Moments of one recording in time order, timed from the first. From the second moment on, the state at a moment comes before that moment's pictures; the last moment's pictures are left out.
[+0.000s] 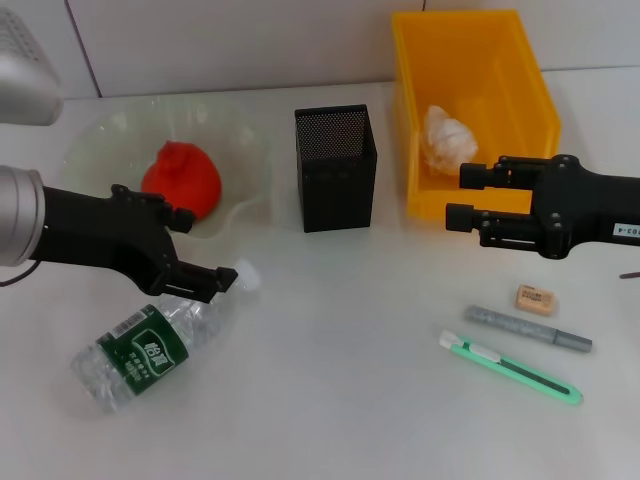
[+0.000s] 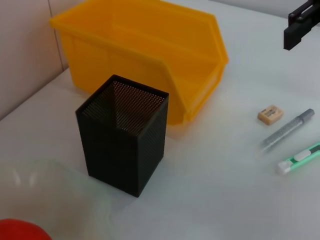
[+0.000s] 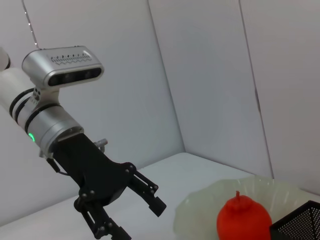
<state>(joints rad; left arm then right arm) -0.42 -2.07 1.29 1.53 2.23 1.54 -2.16 0.34 2.08 -0.79 -0.99 -1.76 -1.68 1.56</state>
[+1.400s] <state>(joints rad) -0.57 -2.07 1.50 1.40 2.38 1.42 -2.42 0.34 2.08 -0.79 -0.94 -1.76 -1.68 1.52</state>
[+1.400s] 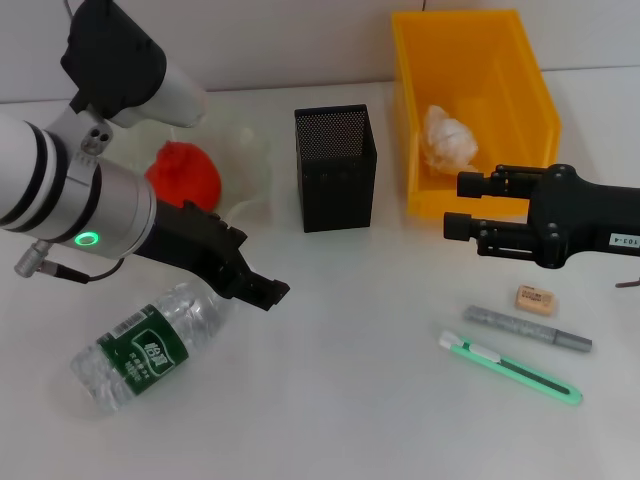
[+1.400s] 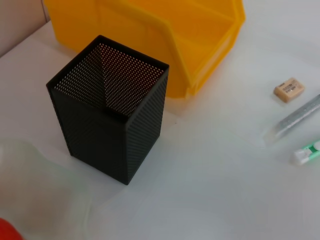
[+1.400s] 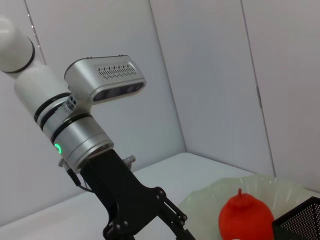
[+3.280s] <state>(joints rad) -0.65 -2.08 1.63 1.24 2.54 1.26 -2.52 0.34 2.08 -0.78 -0.93 -1.76 -1.67 1.49</state>
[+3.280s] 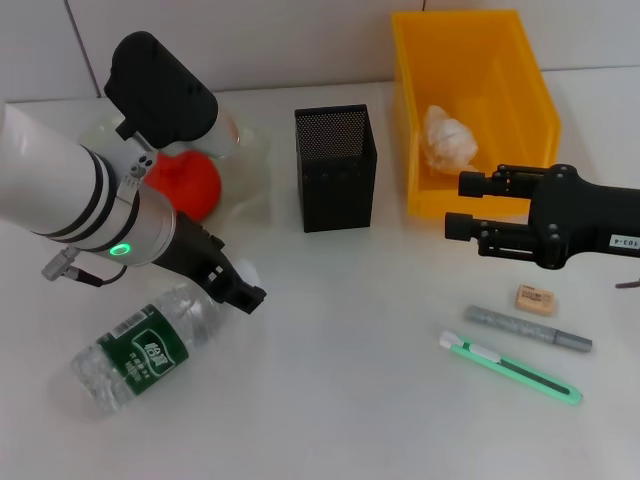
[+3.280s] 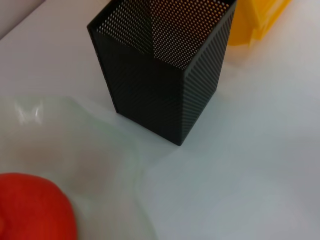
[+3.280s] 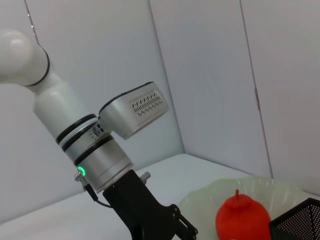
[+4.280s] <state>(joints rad) -0.67 -2.08 1.66 1.16 2.54 1.21 -2.52 0.34 2.08 -0.78 -0.92 -1.76 -1.67 1.49</state>
